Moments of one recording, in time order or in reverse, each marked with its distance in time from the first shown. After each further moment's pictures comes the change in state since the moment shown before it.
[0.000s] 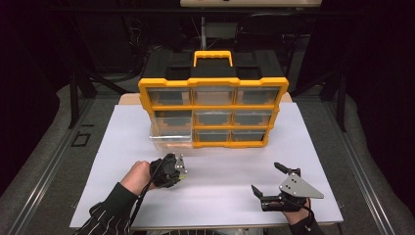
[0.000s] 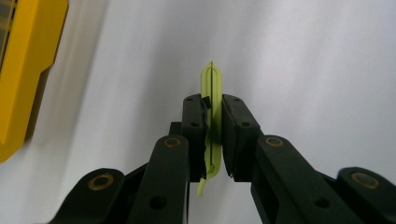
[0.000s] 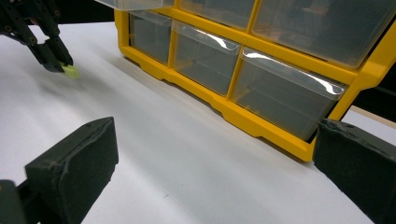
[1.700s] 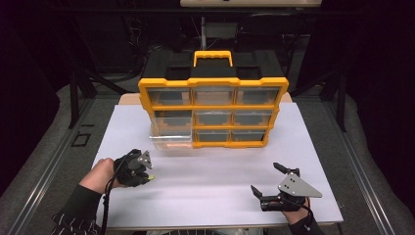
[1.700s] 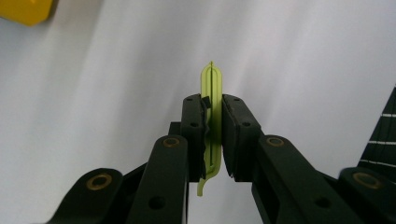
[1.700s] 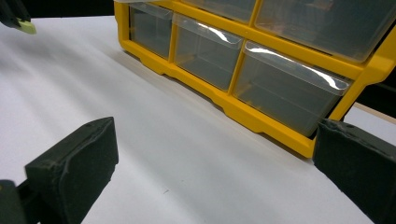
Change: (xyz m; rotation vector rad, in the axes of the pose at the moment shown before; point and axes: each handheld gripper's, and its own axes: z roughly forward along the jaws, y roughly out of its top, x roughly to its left) left arm 0.027 -0.076 -0.041 0.045 -0.072 -0.101; right arm 0.000 -0.002 0.003 0.016 0.006 -0.001
